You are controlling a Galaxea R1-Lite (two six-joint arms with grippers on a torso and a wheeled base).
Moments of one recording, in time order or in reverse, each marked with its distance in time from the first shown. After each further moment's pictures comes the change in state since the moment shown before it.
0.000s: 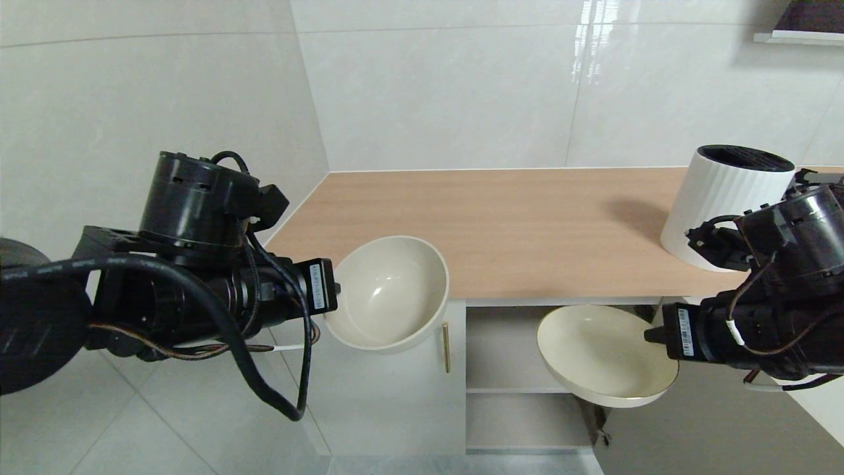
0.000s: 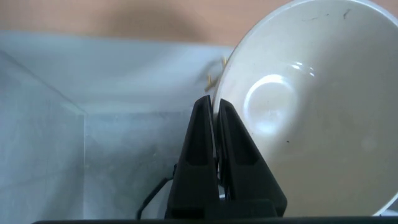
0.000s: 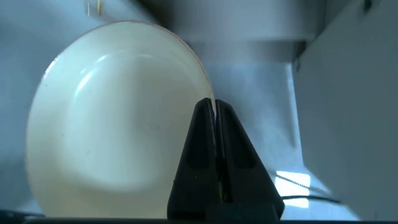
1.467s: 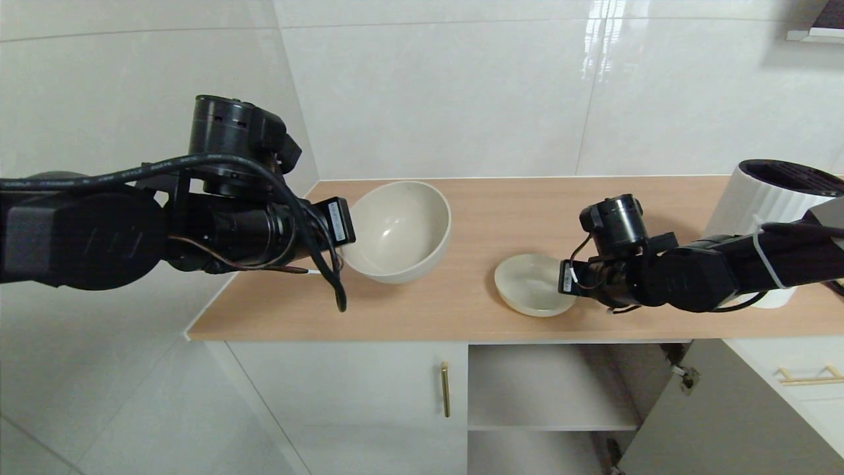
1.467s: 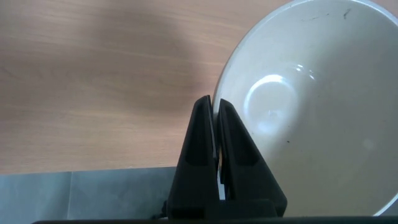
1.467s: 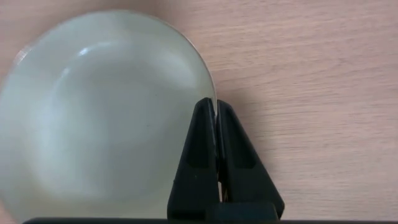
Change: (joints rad) left arm 0.067 0.162 -0.271 -0.001 -0.015 0.006; right arm -0.036 0.550 -0.354 -0.312 -0.204 -0.027
